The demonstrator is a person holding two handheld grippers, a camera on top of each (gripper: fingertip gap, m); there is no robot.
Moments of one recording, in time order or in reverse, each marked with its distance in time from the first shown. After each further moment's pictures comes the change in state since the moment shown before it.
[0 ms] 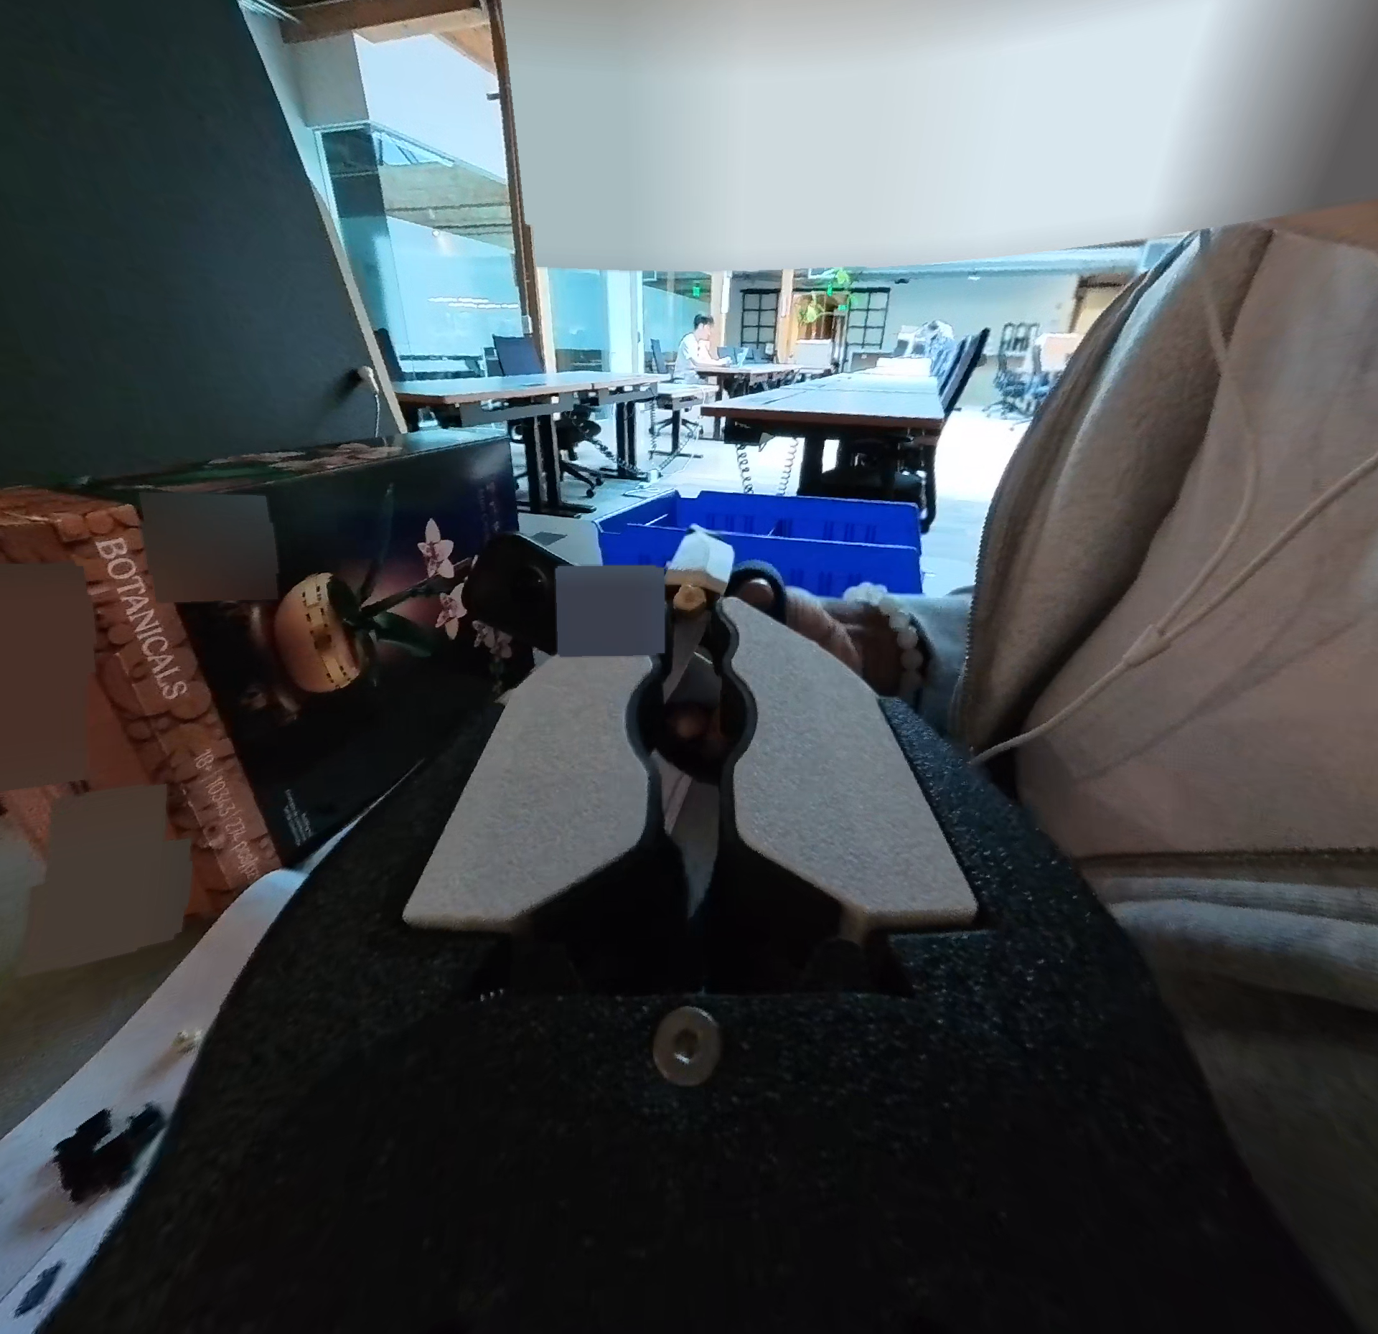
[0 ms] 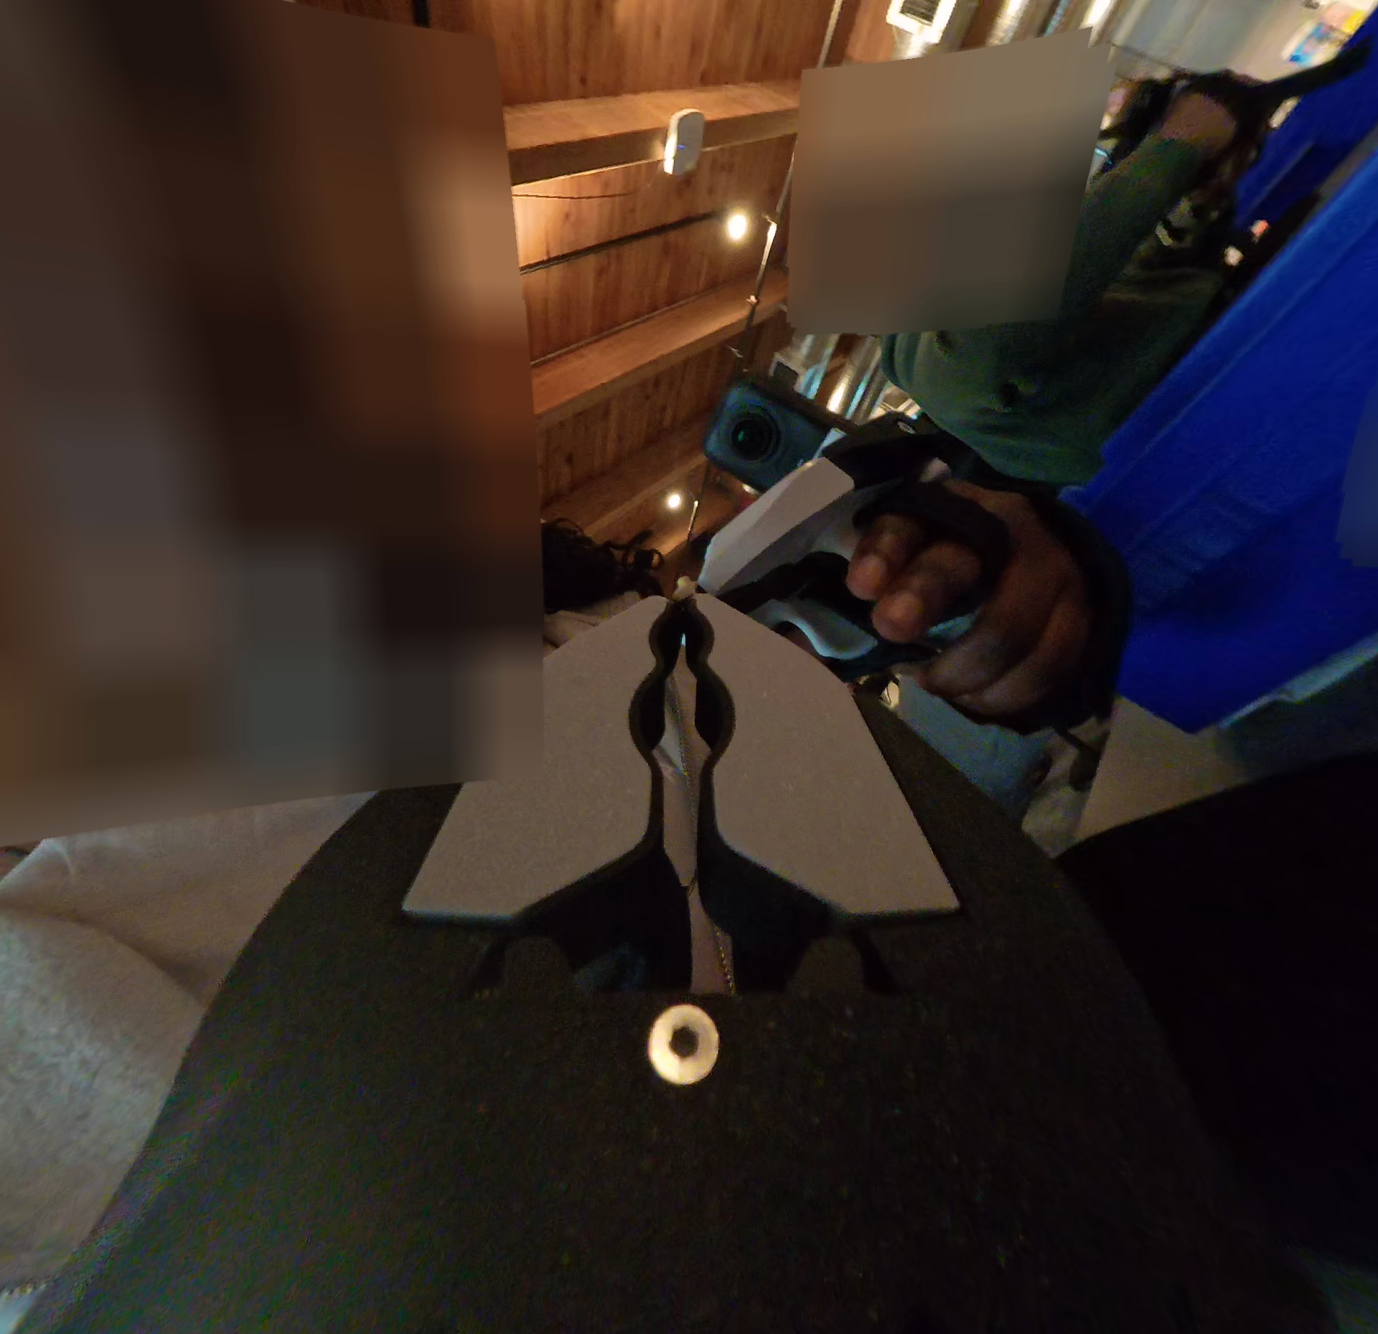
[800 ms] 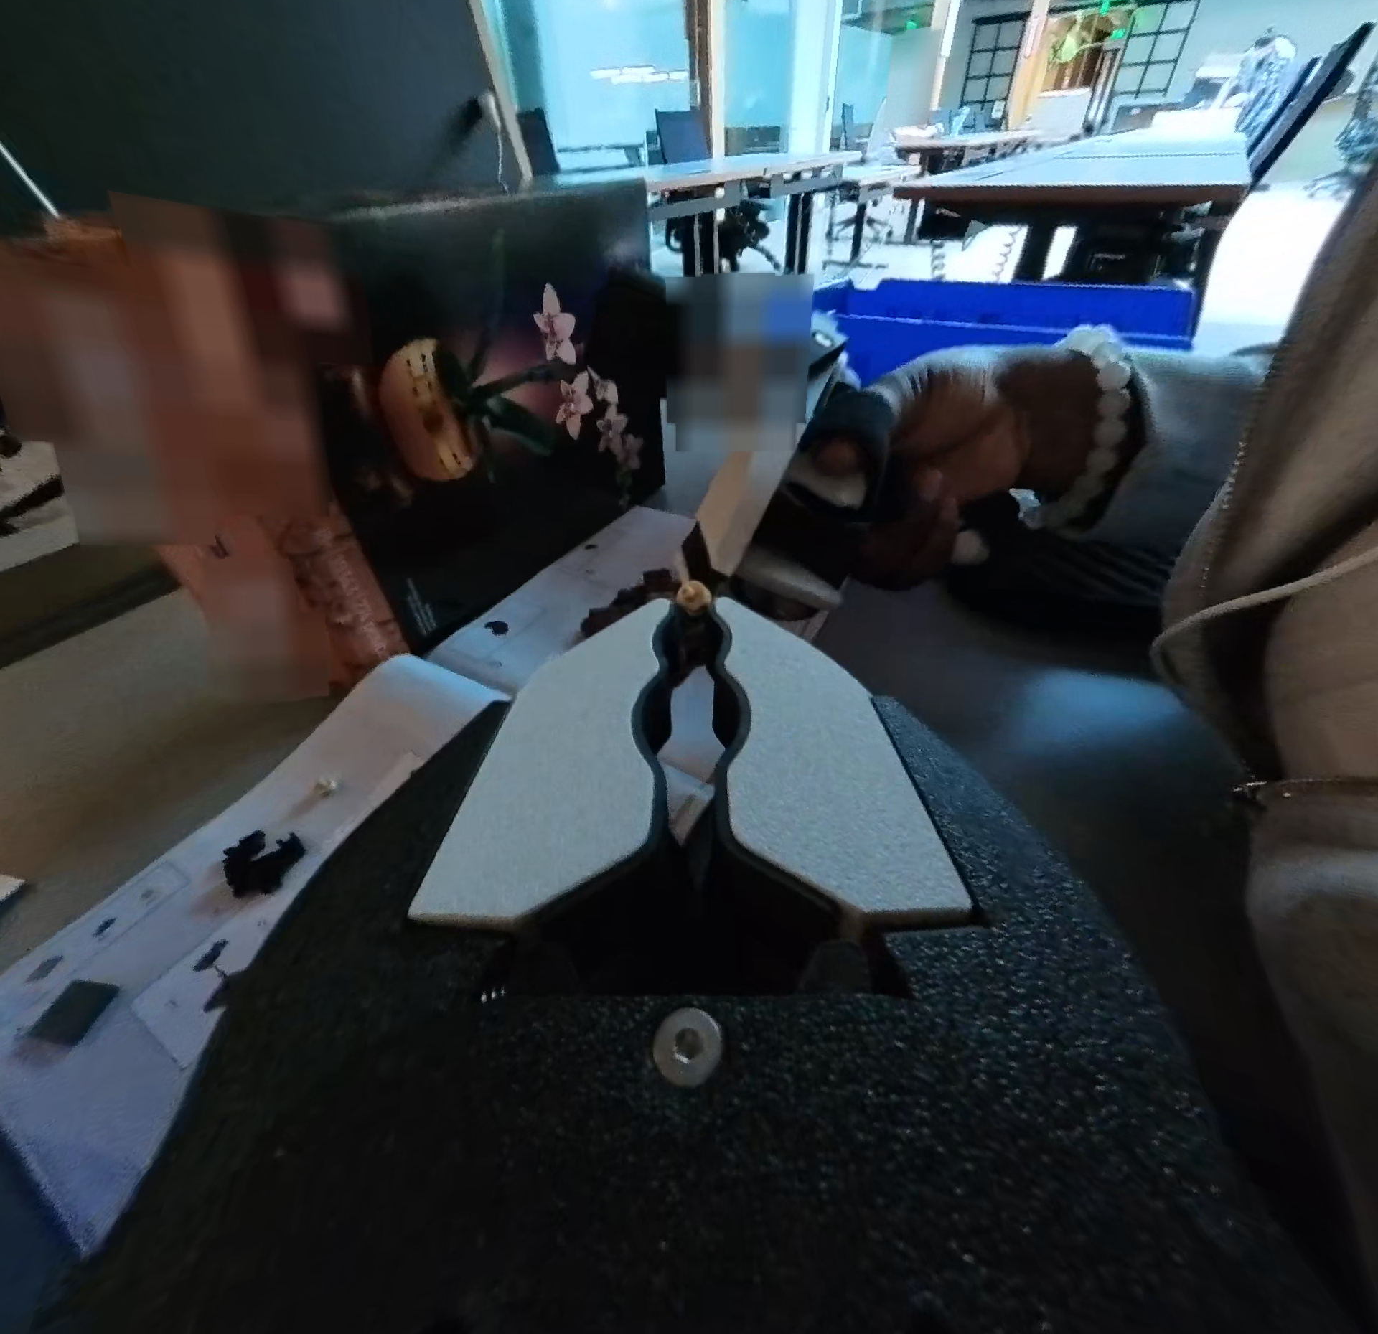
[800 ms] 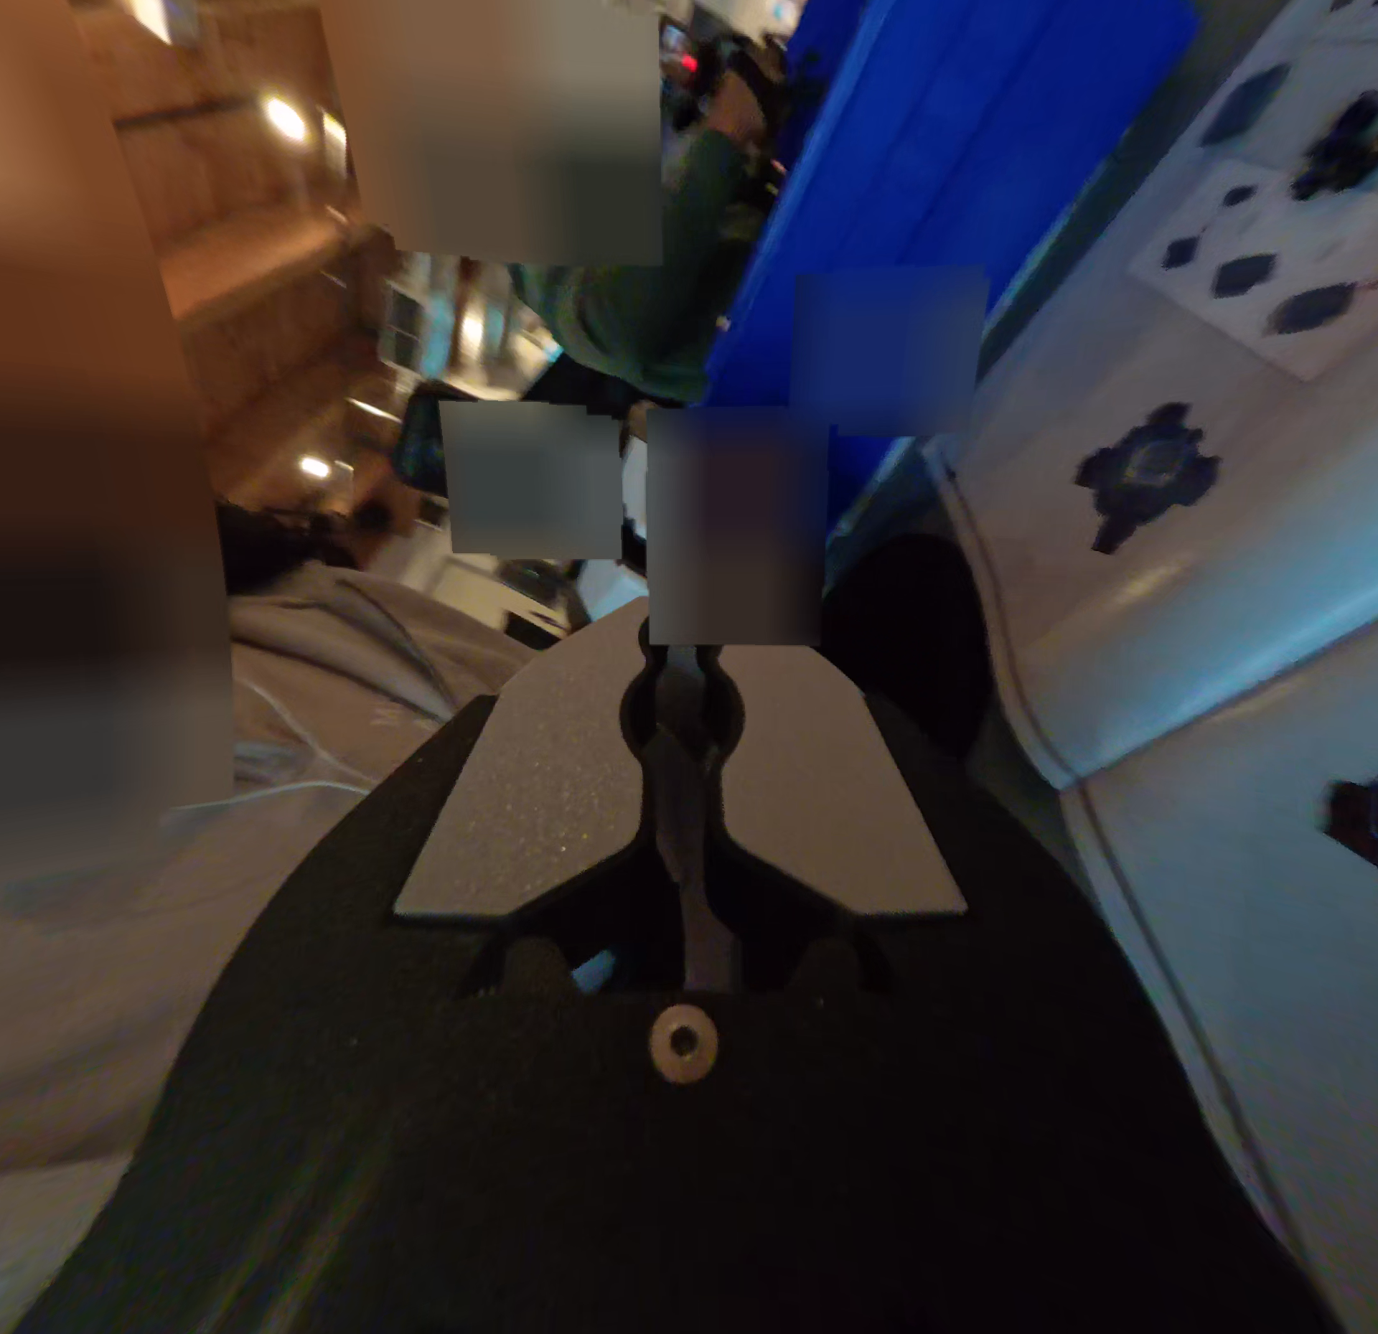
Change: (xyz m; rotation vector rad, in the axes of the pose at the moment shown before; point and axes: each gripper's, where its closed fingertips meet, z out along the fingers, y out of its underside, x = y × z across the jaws) left arm -0.032 0.071 0.000 -0.256 -0.252 0.050; right arm 0.059 -0.001 -0.061 -0.100 0.555 -0.022
